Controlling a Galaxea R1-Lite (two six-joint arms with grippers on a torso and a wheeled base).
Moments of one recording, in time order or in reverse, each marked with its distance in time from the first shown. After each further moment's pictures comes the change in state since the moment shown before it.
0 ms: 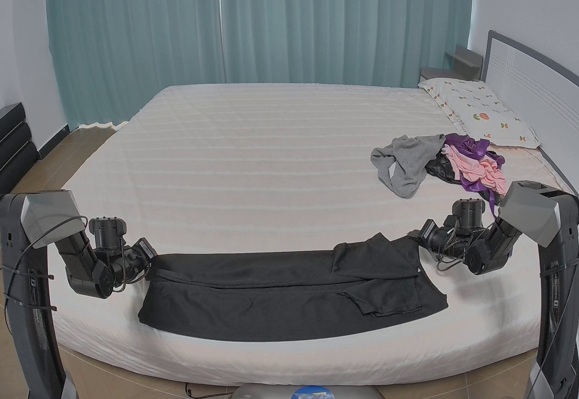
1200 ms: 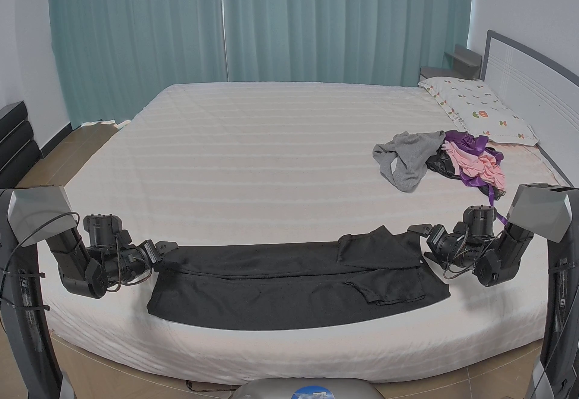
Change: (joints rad) left arm -0.005 -0.083 0.070 0.018 -0.208 0.163; right arm -0.004 -0.071 0.205 -0.162 0.010 0.068
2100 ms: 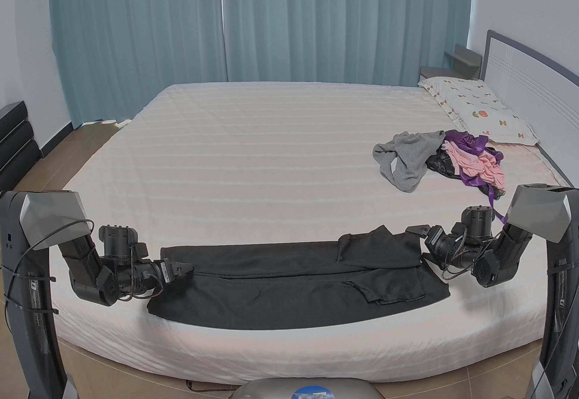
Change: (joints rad) left arm -0.065 0.047 0.007 0.061 0.030 0.201; right arm 0.006 0.002 0.001 -0.001 0.000 -0.001
